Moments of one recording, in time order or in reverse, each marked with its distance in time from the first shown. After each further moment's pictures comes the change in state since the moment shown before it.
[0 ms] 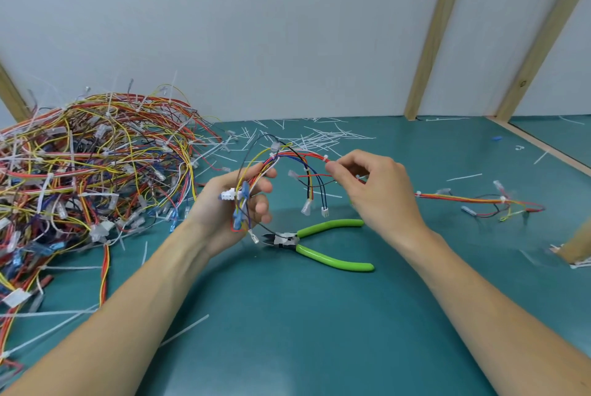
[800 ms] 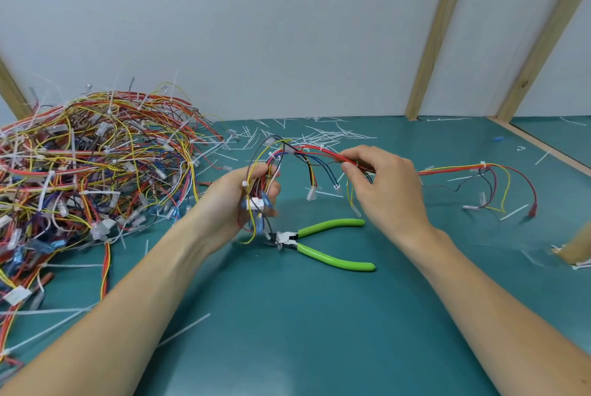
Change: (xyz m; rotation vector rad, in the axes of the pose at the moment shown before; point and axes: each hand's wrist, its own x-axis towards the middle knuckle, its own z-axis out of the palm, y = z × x) left_hand 0.003 0.001 0.003 0.266 0.084 -0.009; right_hand 0.002 0.006 -0.005 -0.090 0.063 -0.124
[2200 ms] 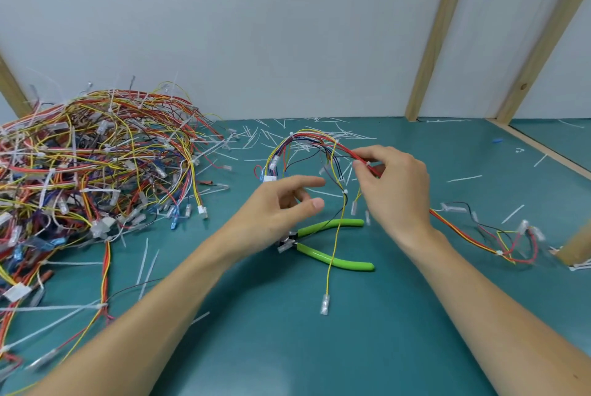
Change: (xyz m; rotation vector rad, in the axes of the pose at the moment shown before) left_hand -0.003 -0.026 0.026 0.616 -0.127 0.308; right_hand 0.004 0.009 0.003 -0.042 0.126 0.101
